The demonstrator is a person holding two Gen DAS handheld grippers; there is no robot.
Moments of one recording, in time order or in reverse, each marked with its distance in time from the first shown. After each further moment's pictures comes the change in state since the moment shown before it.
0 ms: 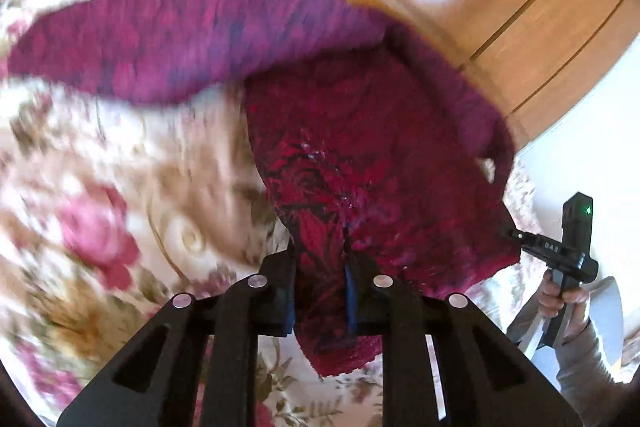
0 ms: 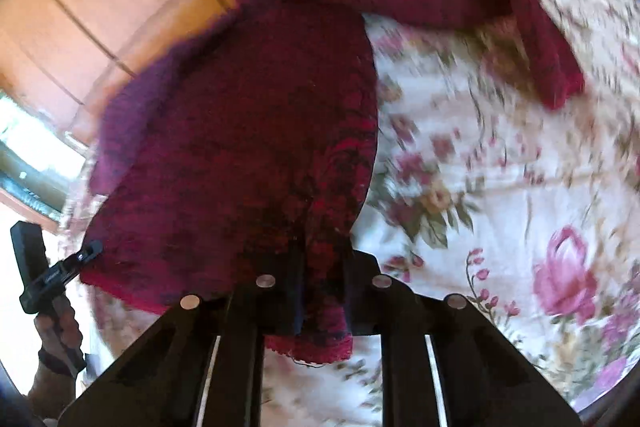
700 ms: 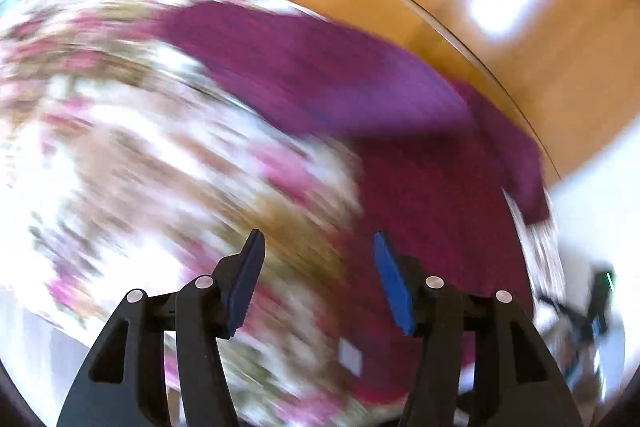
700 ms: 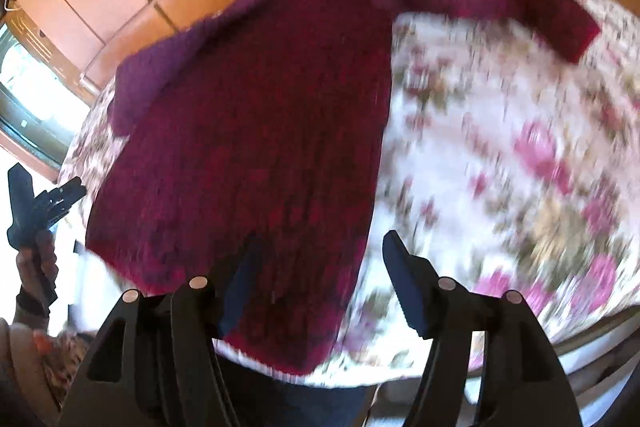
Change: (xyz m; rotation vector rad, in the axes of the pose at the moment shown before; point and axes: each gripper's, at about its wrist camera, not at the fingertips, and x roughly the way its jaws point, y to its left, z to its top) left arm -0.095 0.096 -0.031 -0.219 -0.107 0.212; right arm -0.020 0.031 -0.068 -0.103 0.091 -0.079
